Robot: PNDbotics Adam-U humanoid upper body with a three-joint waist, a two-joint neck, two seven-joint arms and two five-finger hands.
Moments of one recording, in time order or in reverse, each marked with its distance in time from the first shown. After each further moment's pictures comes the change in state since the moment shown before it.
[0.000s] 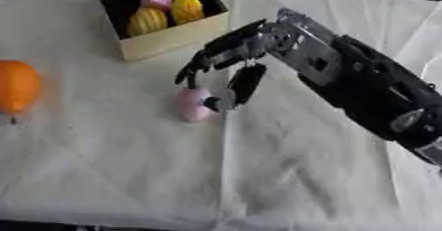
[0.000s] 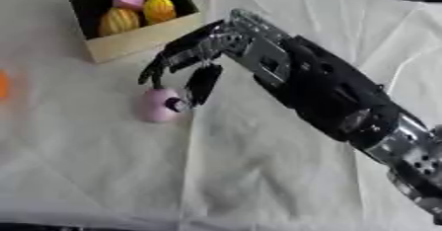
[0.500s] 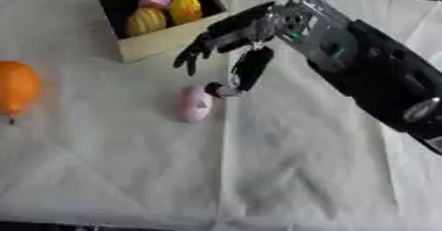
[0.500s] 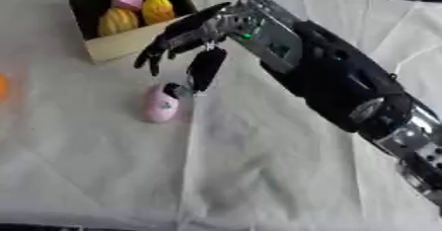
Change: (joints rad) left arm 0.000 0.001 0.000 0.000 -0.004 -0.001 0.002; right arm -0.041 -0.032 -0.011 -0.033 -0.087 0.023 0.028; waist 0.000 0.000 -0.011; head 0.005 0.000
